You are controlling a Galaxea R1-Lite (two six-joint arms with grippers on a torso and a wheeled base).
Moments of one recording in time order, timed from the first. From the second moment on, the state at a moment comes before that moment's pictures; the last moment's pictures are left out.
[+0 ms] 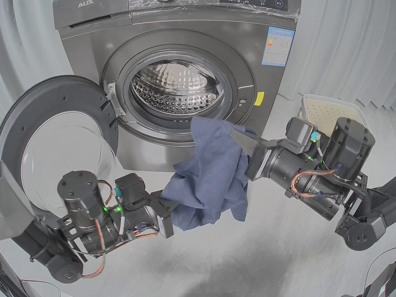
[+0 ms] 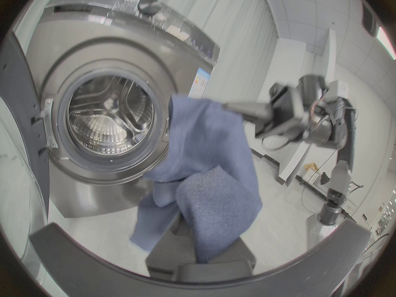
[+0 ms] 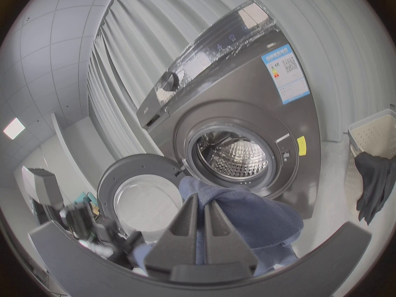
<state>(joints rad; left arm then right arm) -0.65 1.82 -0.39 -1.38 -0.18 -0.06 0.77 1.73 -0.73 -1.14 -0.09 0.29</state>
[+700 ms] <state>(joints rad) -0.66 1.51 -0.34 -1.43 -0.26 -0.14 0.80 1.72 -0.52 -1.13 -0.07 0.28</state>
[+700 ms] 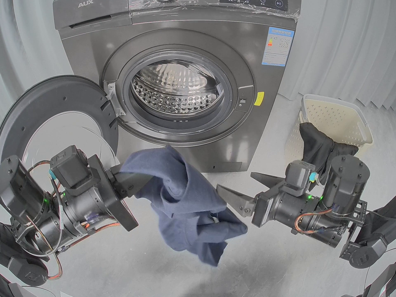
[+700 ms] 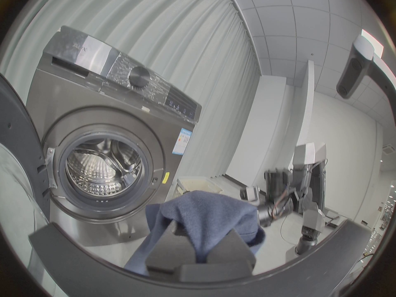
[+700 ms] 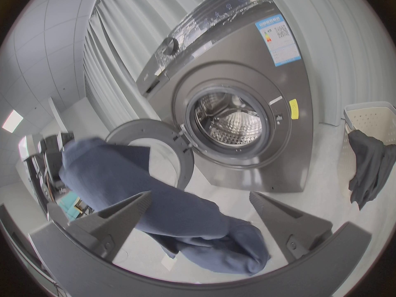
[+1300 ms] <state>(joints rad) -0.65 1.52 -0.46 -1.46 -0.20 -0.18 0.79 1.74 -0.40 -1.13 -0.02 0.23</state>
